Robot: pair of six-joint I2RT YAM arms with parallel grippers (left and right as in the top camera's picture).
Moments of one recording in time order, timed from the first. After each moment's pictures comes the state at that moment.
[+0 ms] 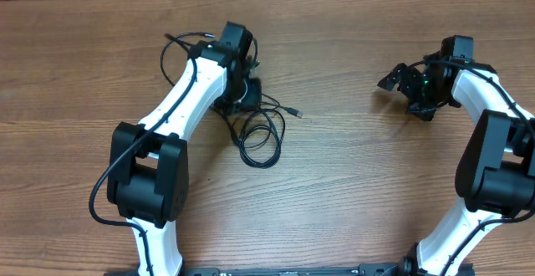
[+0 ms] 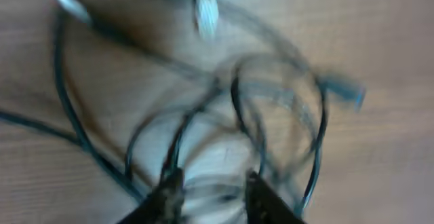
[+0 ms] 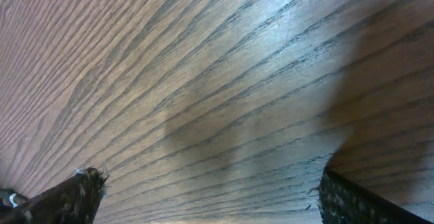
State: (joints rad) left arm -0.34 2.04 1.61 -1.00 0.20 -0.32; right arm -0.22 2.03 1.36 -0.65 -0.39 0.39
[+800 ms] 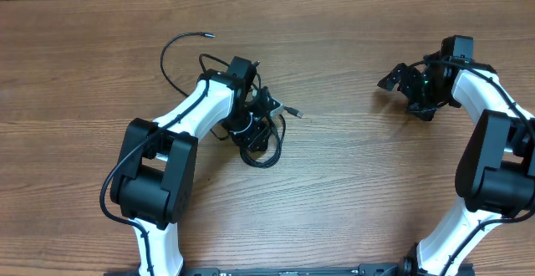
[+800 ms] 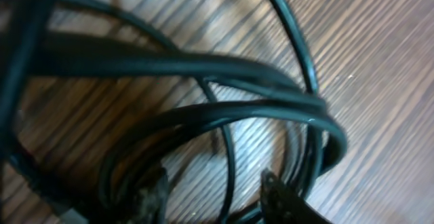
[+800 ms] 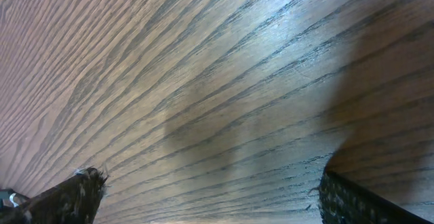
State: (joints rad) left arm -0.37 2.04 1.36 -0.91 0.36 0.40; right arm -0.22 2.03 1.36 -0.65 -0.39 0.39
